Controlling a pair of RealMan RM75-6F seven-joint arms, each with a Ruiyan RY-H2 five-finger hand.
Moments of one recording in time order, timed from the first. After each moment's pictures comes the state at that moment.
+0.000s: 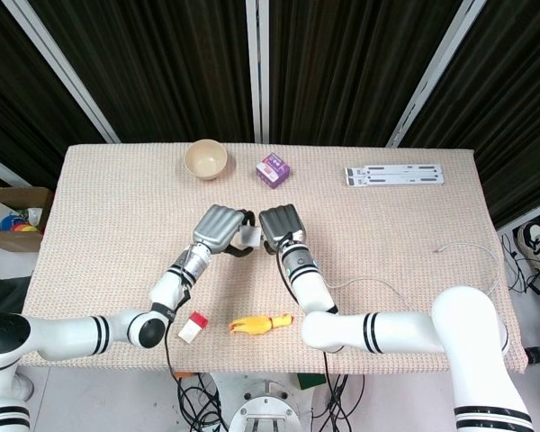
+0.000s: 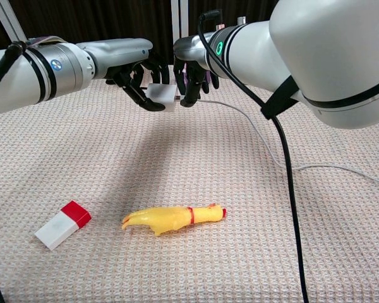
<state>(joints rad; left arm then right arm) -0.97 -1.60 -0.23 -1.47 0.86 0.88 0.42 1.31 -1.72 0.34 -1.50 -0.18 1.07 -0.97</state>
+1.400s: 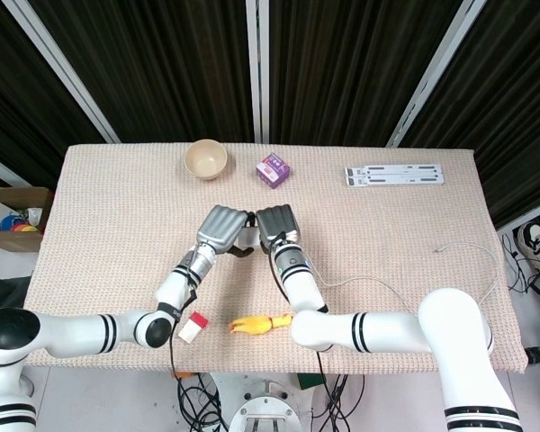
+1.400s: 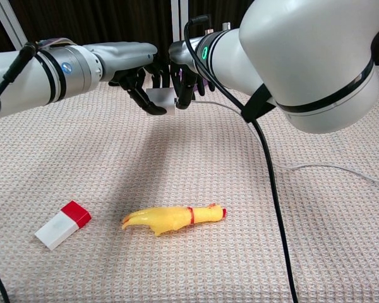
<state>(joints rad) -1.02 -1.61 -0.21 -1.48 0.79 0.90 0.49 1.34 -1.78 0.37 -1.44 -0.15 1.07 -0.98</state>
